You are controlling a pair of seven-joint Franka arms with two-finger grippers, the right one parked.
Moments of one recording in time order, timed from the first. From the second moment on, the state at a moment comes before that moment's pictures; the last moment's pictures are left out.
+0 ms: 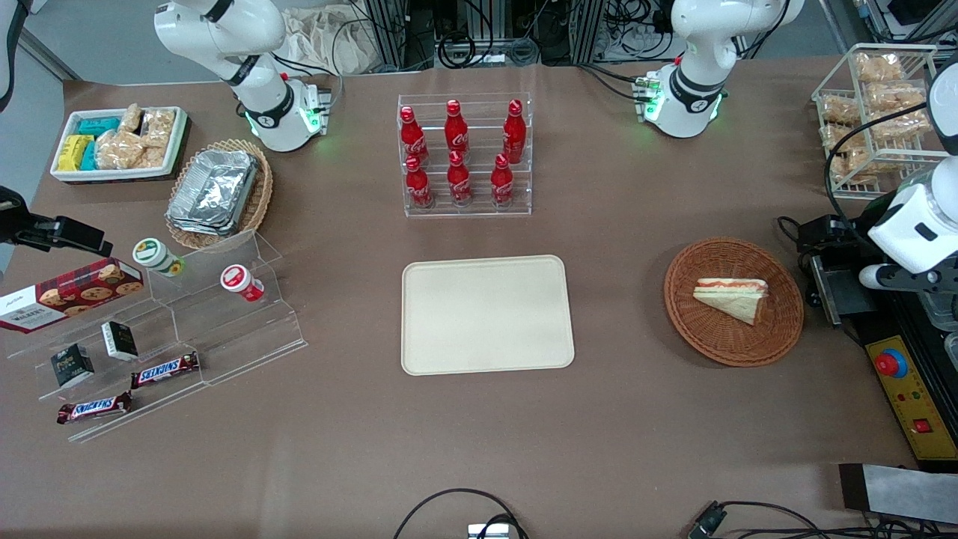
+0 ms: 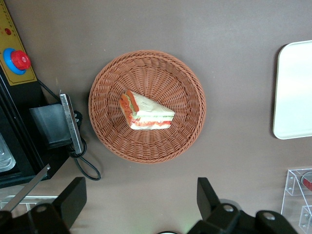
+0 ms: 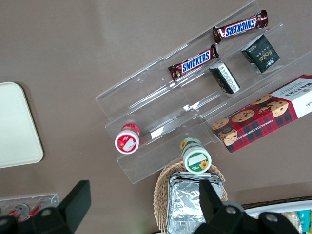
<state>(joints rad) 0.15 0.12 -0.15 -1.58 0.02 1.55 0.07</state>
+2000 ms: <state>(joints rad) 0.15 0.33 -0.10 -2.04 0.02 2.24 -0.90</state>
